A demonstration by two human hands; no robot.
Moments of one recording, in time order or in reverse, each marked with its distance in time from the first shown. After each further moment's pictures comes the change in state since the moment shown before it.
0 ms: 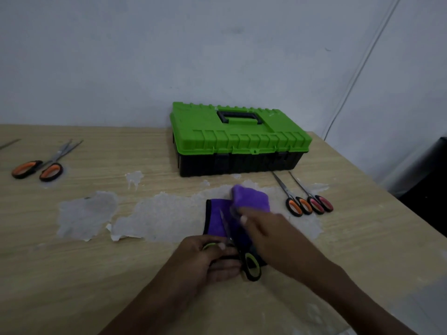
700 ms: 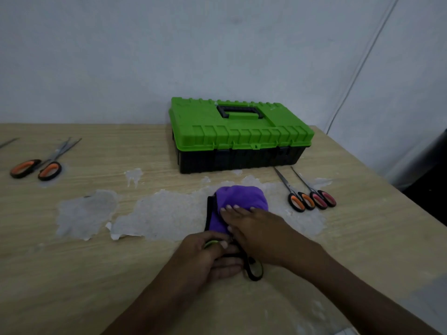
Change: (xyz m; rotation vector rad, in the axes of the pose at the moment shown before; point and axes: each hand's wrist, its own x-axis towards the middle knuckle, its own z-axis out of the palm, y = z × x) left_hand 0.000 0.000 0.002 0.033 0.003 0.013; right_hand 0.027 0.007 0.019 -0.490 -0.230 -0.165
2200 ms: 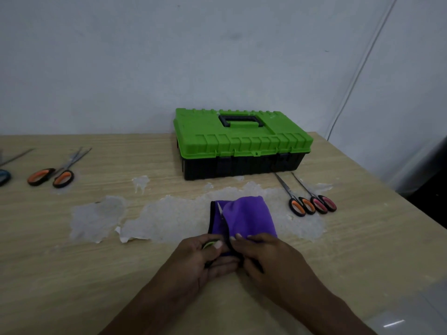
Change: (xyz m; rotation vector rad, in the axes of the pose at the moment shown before) left_hand -0.002 0.000 -0.011 -0.159 -0.066 0.010; right_hand -0.055 -0.024 0.020 0.237 0.421 0.106
